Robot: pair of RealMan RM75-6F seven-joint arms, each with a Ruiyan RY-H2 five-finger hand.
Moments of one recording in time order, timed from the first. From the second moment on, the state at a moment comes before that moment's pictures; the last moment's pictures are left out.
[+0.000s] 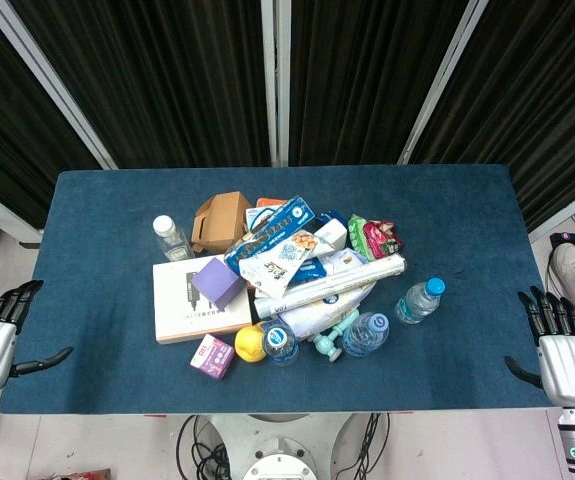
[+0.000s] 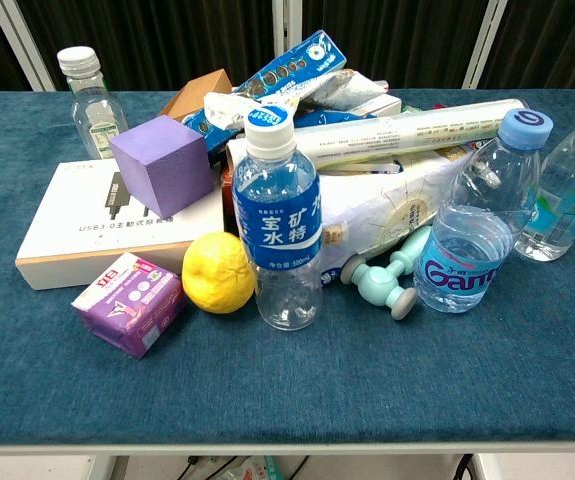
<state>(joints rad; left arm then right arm) -0.11 -1.12 -0.04 -1.54 1.56 1.52 -0.03 0.03 -1.14 0.05 -1.63 -1.50 1.51 -0.12</state>
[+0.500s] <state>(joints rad) -0.10 -1.12 -0.03 -1.55 1.55 1.51 -0.03 0.07 -1.18 0.08 -1.58 -1.44 1.43 -0.06</state>
